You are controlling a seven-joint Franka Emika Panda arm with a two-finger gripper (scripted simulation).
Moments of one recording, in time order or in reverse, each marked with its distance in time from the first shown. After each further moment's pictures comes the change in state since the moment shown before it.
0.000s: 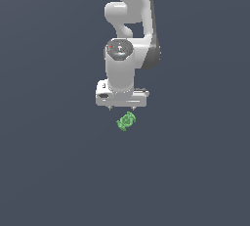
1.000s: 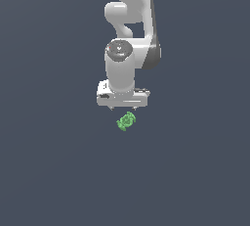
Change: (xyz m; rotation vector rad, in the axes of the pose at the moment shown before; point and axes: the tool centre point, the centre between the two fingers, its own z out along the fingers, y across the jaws) arm -0.002 -0.006 0.003 0.026 -0.005 0.008
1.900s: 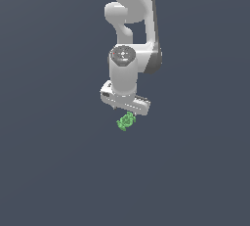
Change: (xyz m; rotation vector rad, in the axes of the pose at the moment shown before) arm 0.004 -0.007 0.018 -0.002 0.025 0.342
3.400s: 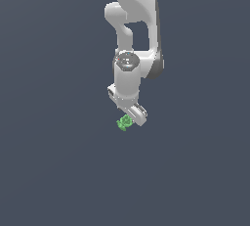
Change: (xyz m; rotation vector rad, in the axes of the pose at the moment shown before) arm 0.001 -0.009 0.023 0.007 0.039 0.462
